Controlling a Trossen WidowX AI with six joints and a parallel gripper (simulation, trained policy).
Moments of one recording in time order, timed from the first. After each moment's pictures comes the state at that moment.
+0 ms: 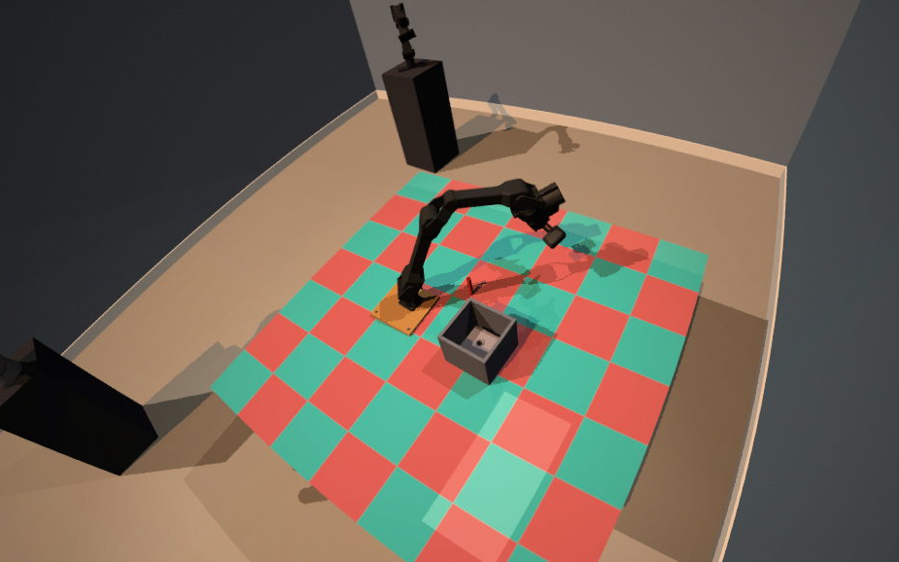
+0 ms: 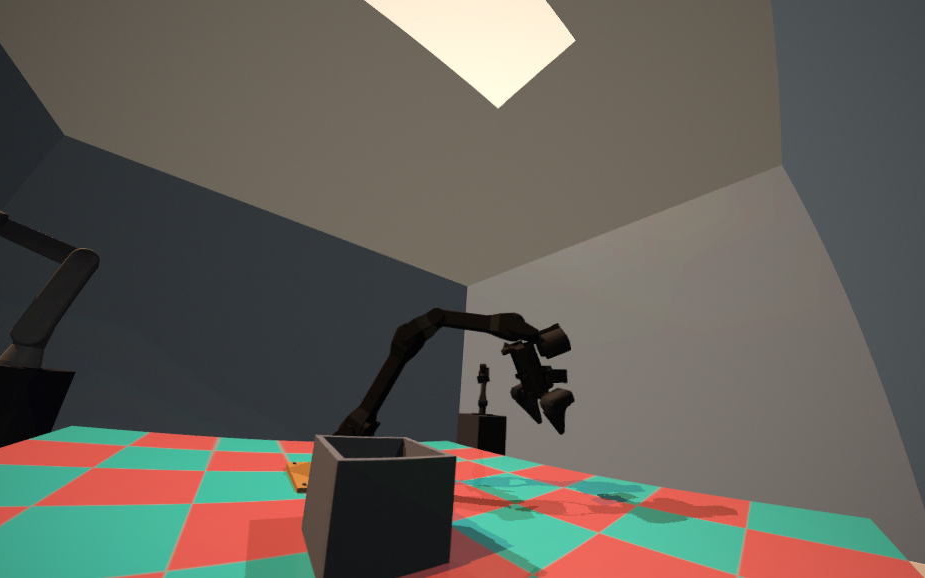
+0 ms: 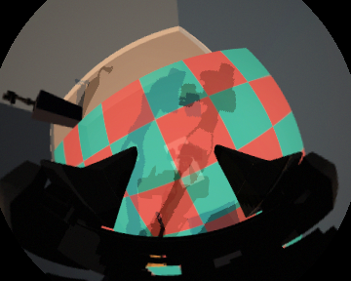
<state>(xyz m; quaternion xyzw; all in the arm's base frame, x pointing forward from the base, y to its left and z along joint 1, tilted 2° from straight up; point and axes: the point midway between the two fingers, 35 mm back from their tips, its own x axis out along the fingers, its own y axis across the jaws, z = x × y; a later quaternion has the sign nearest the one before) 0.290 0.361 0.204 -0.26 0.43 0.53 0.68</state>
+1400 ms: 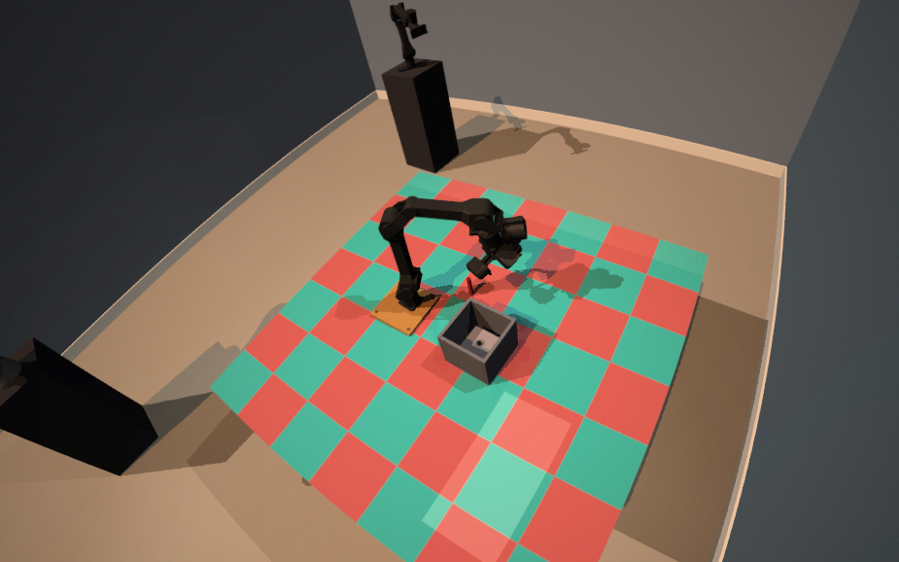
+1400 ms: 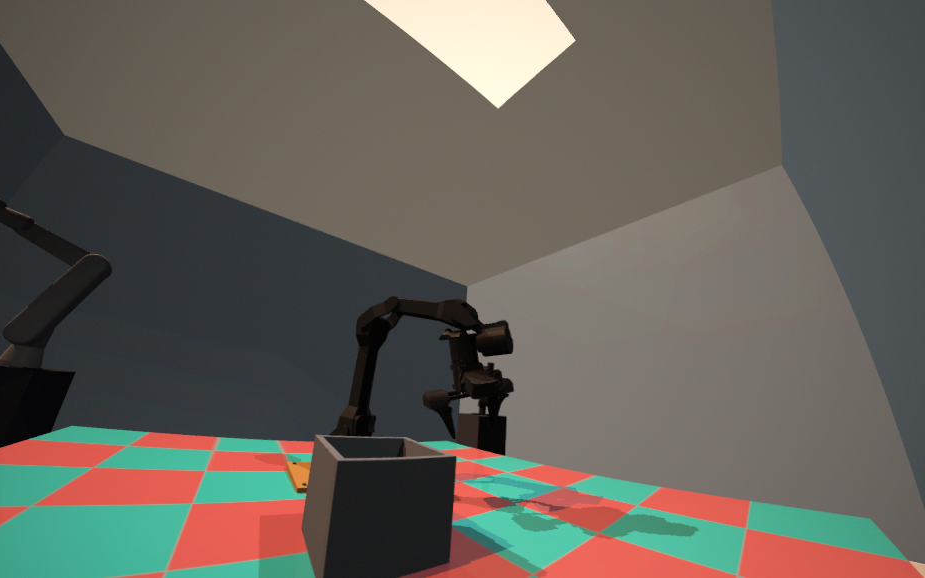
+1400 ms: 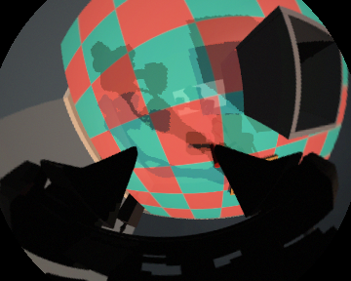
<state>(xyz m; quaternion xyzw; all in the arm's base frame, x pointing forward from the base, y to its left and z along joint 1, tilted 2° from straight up) 0.239 0.189 0.185 0.17 0.70 0.03 0.69</state>
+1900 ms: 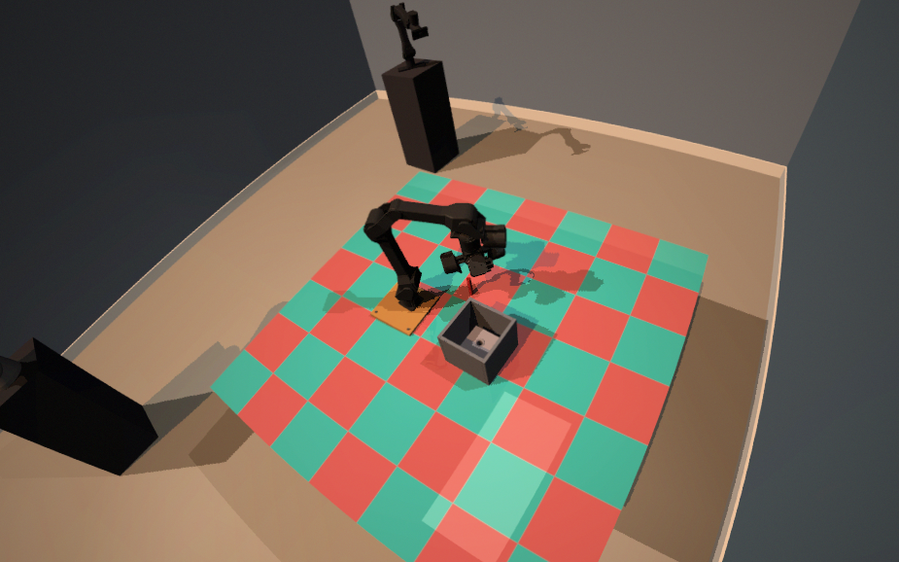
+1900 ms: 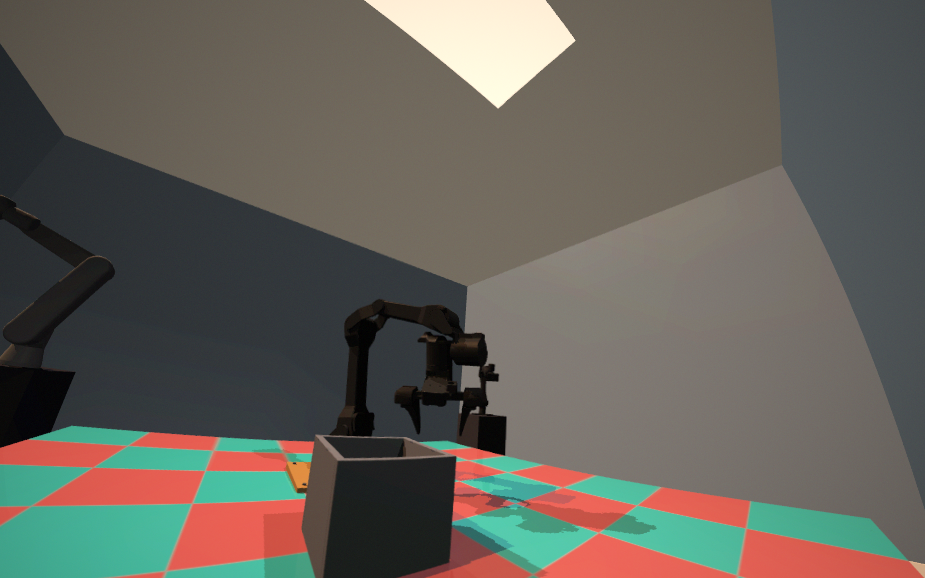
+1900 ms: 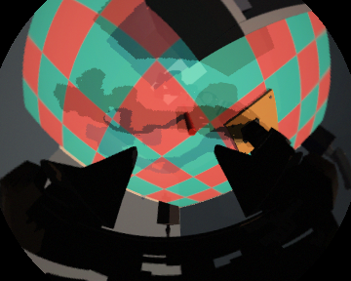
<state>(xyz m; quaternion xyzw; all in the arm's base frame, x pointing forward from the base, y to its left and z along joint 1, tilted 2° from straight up) 0.178 0.147 0.168 0.29 0.72 -0.17 0.60</state>
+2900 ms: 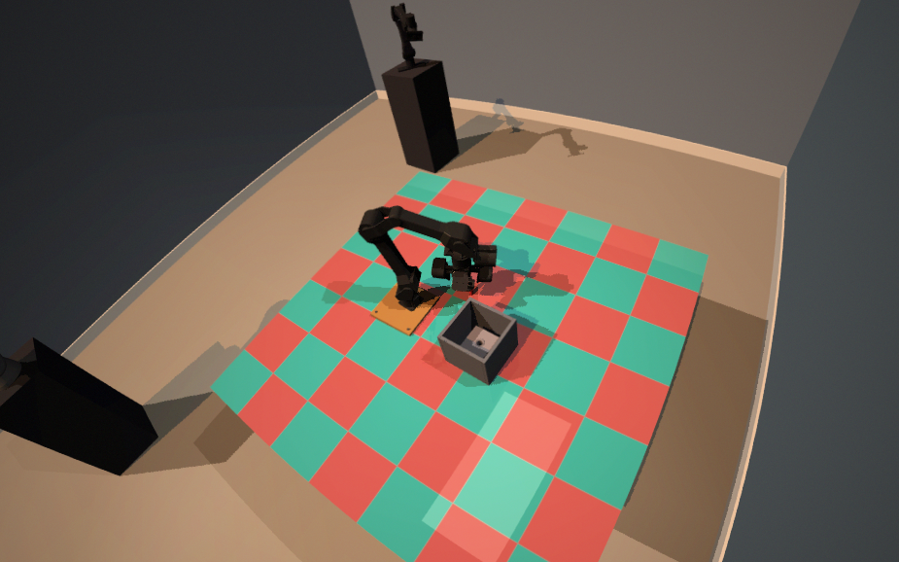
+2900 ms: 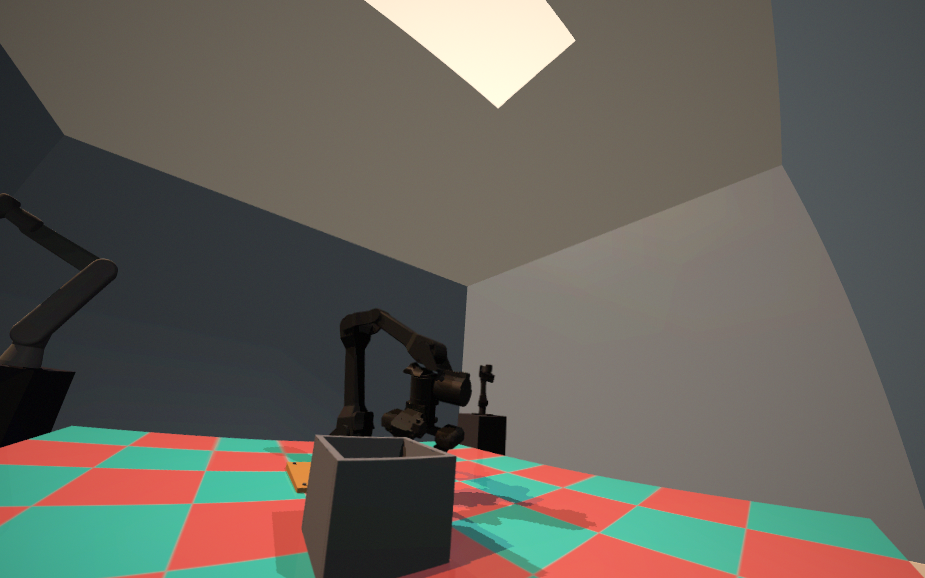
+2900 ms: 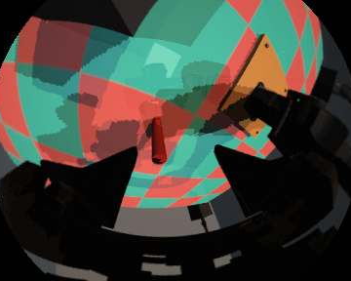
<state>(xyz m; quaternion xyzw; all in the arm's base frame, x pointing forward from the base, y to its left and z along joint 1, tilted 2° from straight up) 0.140 0.129 0.096 0.37 0.70 -0.33 0.51</state>
